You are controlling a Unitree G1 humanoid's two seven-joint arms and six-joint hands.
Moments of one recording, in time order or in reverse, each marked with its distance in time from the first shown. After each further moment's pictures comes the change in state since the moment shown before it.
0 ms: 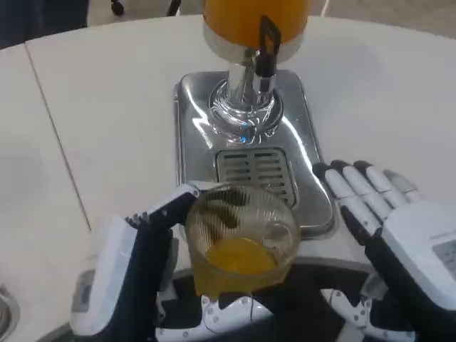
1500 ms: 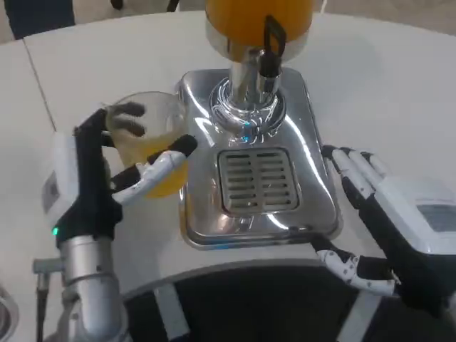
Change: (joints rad) left arm -0.661 0.051 0.132 0.757 -0.134 0.127 0.318; right arm -0.243 0.052 0.087 0.123 -0.054 0.238 0.136
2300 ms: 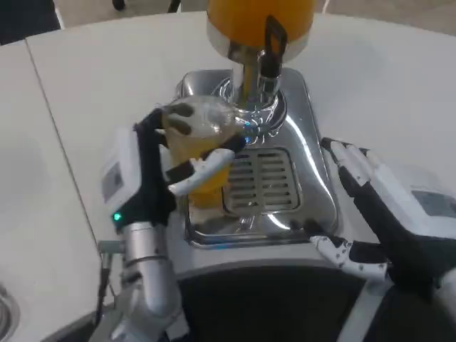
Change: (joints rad) left arm -0.292 -0.076 -0.138 0.532 0.055 -0.117 0.229; right arm -0.082 0.062 0.015 0.003 -0.022 0.103 0.117
